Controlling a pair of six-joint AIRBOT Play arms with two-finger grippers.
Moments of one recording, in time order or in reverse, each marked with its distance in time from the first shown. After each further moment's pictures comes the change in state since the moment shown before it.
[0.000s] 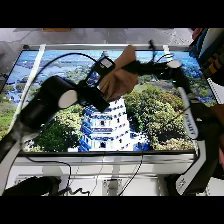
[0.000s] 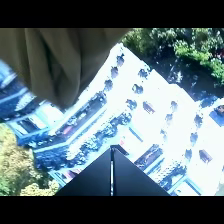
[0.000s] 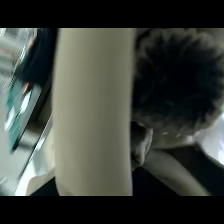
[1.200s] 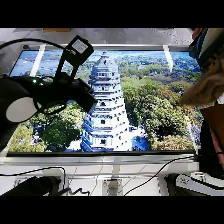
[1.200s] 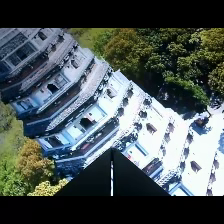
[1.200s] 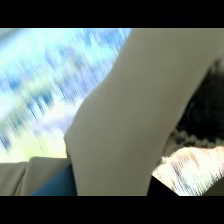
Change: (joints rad) left arm 0.001 0.172 0.000 0.015 0.000 -0.004; right arm -0.641 0.592 -0.201 -0.977 -0.180 0.486
